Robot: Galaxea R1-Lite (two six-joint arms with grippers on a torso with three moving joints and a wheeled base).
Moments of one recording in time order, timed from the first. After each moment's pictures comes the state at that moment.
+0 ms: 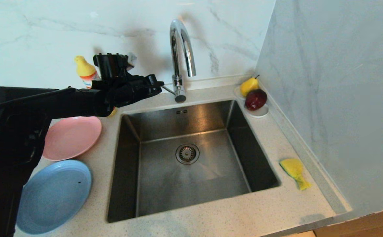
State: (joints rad) left arm -0.20 2.27 -1.92 -0.30 -0.32 -0.38; right arm 0.00 0.00 0.00 0.00 0.01 -0.02
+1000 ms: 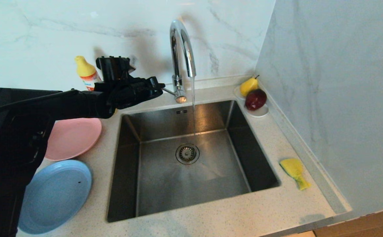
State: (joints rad) left arm -0.20 2.28 -1.91 -0.30 -0.32 -0.38; right arm 0.00 0.00 0.00 0.00 0.01 -0.02
